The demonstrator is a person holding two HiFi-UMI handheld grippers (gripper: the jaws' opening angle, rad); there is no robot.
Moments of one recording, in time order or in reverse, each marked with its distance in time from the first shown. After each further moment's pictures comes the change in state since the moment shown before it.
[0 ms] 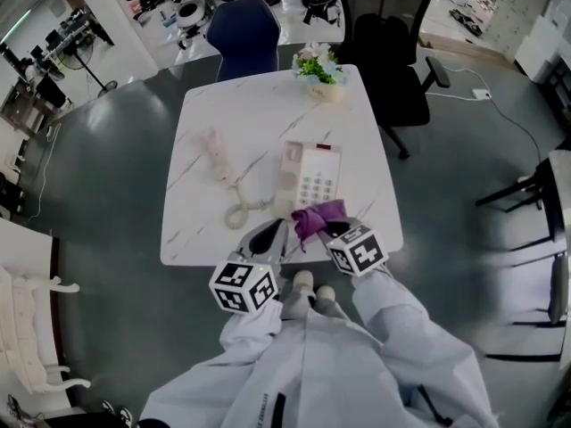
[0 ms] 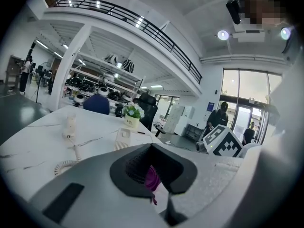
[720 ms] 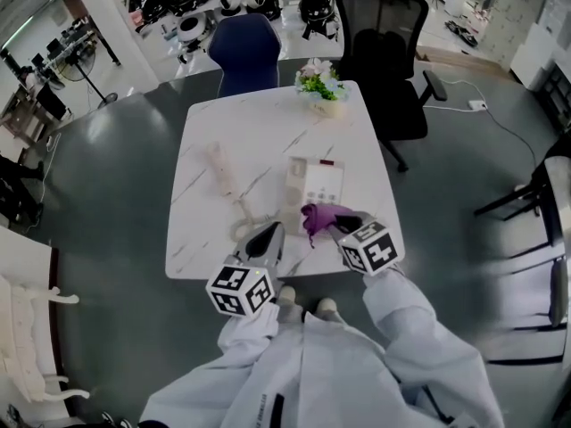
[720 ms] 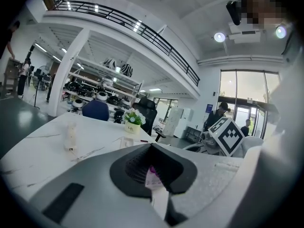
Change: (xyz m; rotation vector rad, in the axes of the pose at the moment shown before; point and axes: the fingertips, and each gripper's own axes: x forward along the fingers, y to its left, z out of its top) left arm -0.007 0.014 0.029 0.029 -0.044 -0.013; right arm -0.031 -0.016 0.053 -0.063 -0.076 -0.066
